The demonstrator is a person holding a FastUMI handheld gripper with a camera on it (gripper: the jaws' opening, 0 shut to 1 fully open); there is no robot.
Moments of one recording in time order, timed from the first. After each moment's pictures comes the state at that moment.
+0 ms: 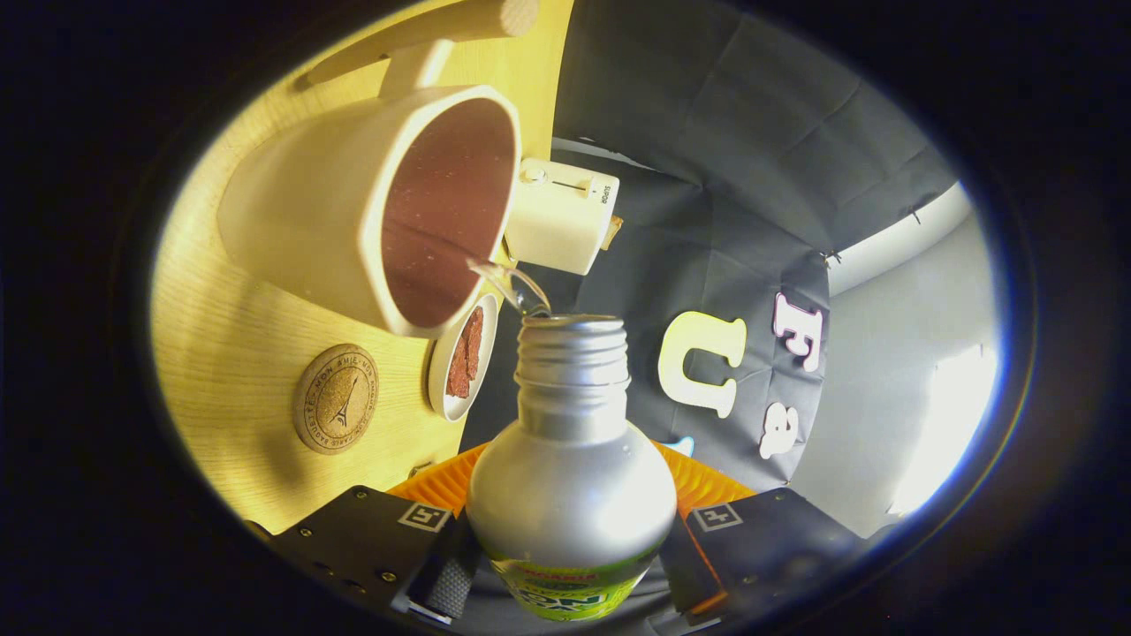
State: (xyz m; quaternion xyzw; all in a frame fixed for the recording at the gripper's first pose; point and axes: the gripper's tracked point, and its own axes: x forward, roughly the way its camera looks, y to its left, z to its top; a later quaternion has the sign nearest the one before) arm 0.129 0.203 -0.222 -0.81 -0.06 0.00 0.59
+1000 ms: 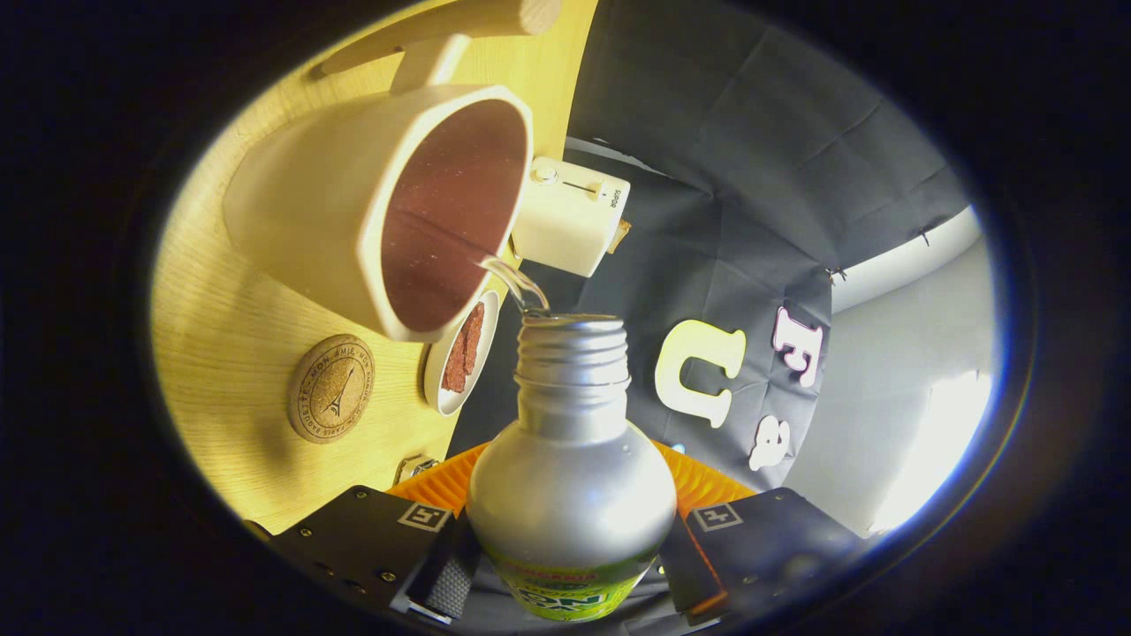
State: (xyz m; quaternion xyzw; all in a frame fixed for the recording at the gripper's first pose) arm 0.126 0.207 -0.223 -0.83 -0.06 0.00 0.56
